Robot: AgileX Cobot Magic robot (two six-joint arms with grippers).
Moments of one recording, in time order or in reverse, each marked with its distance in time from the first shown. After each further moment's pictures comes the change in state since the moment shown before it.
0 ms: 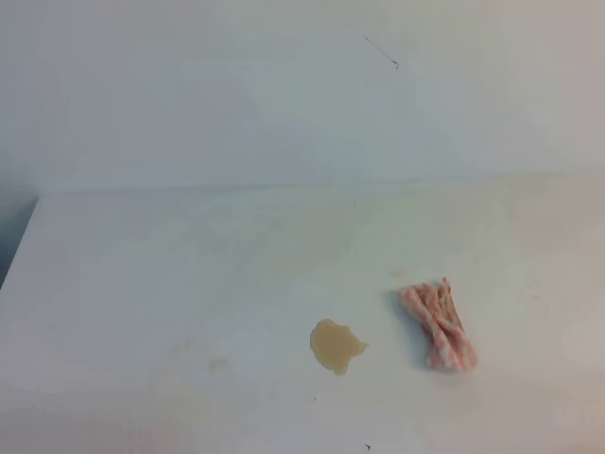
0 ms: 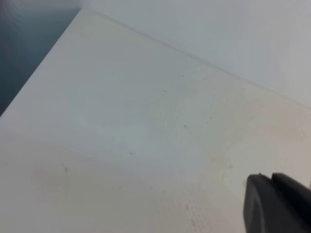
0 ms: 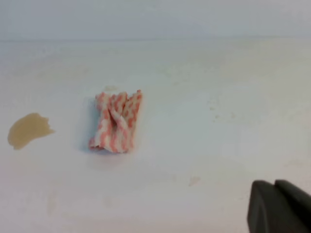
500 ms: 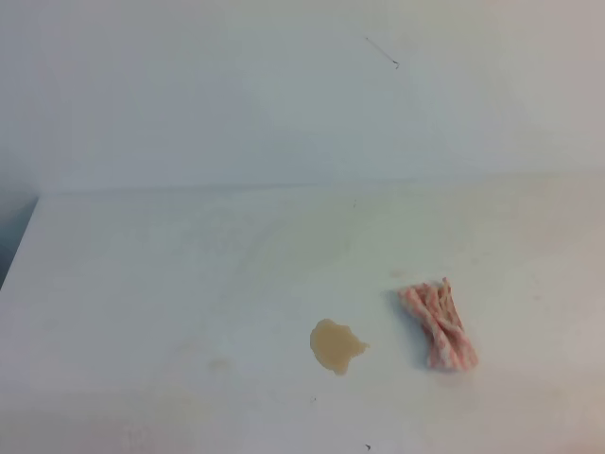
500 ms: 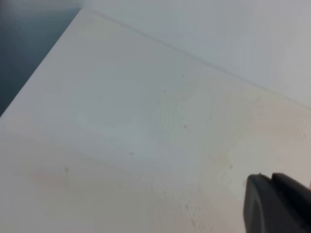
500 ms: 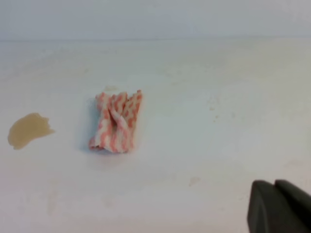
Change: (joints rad) left arm 0.000 0.000 0.000 0.000 0.000 0.000; right arm 0.000 0.000 0.000 0.000 0.000 0.000
